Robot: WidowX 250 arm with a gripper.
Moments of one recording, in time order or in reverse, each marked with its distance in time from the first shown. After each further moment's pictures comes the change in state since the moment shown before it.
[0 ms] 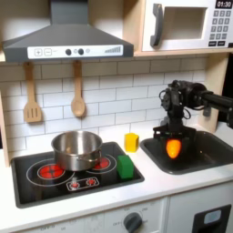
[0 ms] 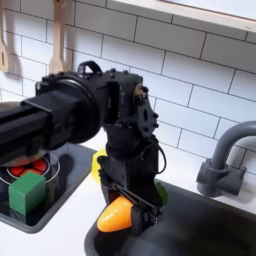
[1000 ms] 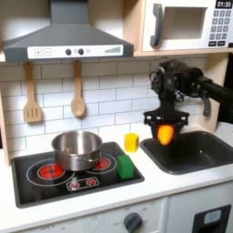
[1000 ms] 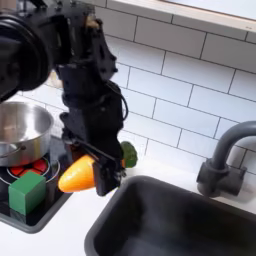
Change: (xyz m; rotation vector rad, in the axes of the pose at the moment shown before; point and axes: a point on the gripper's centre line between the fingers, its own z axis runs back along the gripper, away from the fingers) arm -0.023 0.021 0.061 0.004 -0.013 0.004
